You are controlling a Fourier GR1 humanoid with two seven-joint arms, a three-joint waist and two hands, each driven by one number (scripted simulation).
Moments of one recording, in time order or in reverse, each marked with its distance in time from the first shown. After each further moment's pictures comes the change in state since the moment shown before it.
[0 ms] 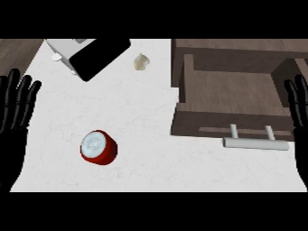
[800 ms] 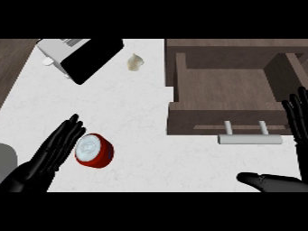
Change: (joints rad) left arm 0.216 0.056 -0.203 -0.141 0.099 -0.168 0.235; right arm 0.118 -0.007 -0.030 -0.005 0.006 -0.018 0.213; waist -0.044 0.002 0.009
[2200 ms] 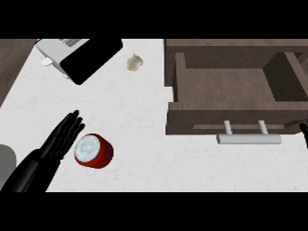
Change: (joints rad) left arm 0.003 -0.072 0.123 0.220 -0.020 -0.084 -0.085; right arm 0.184 0.022 -0.127 0.002 -0.065 0.156 -0.142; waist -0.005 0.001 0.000
